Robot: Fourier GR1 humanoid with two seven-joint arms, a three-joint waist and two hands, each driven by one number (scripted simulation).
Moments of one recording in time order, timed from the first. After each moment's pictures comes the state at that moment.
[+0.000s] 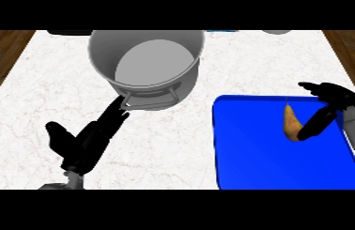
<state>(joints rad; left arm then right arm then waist) -0.01 0.17 -0.19 -1.64 0.29 -0.07 0.27 -0.43 -0.58 0.07 -1.19 0.25 0.54 0.71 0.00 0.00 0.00</state>
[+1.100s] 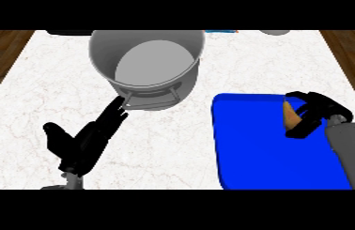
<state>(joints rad) 0.01 0.12 -0.14 -1.67 0.23 -0.11 0.31 -0.42 -0.46 -0.01 -1.00 0.45 0.50 0.47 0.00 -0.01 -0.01</state>
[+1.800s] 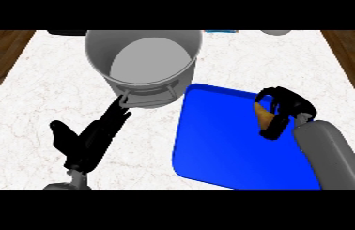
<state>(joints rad) 0.00 0.09 -0.13 -1.63 0.21 -0.12 0.29 -0.45 -0.36 0.12 -1.07 0.60 0.41 0.34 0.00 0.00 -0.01</state>
